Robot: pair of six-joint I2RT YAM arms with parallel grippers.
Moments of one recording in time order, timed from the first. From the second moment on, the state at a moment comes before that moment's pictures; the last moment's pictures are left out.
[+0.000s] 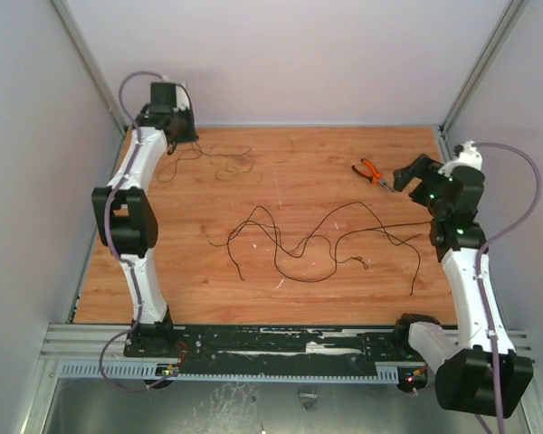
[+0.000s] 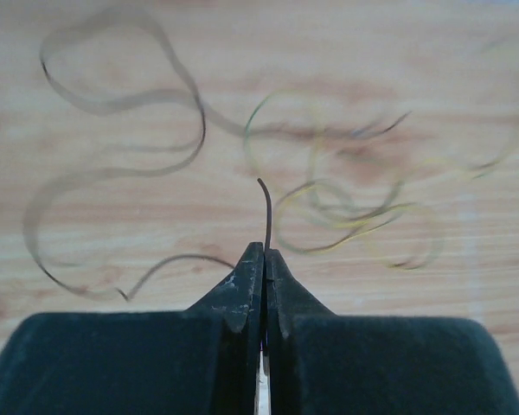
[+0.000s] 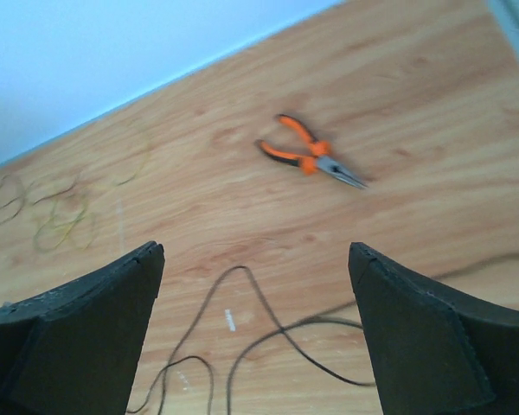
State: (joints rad) left arm -0.03 2.08 1.88 -0.59 0.06 -0.13; right arm -0.16 0.95 0.83 -0.18 -0.13 0.41
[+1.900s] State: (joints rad) left arm 0.05 1.81 2.31 0.20 0.79 -1.01; right arm 0.71 2.40 1.84 0.51 -0.21 0.32
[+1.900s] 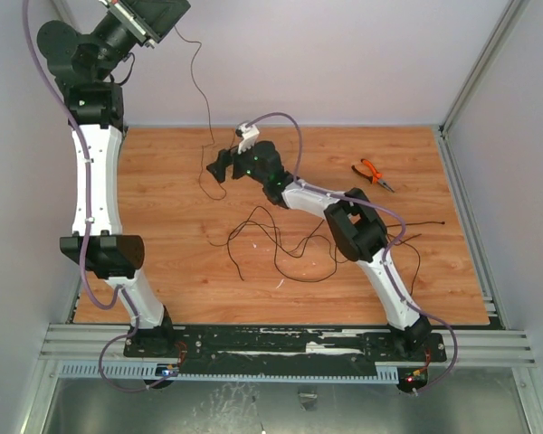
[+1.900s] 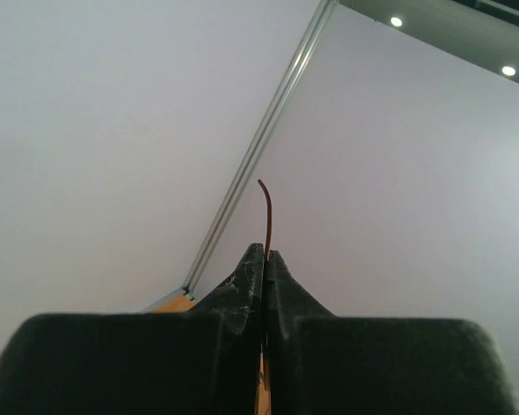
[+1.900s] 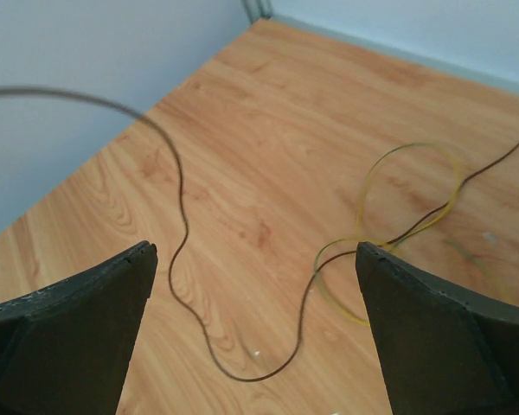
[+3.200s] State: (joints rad) left arm 0.28 1.70 2.18 0.36 0.82 -1.16; right arm 0.80 2.62 2.29 0.29 -0.21 0.36
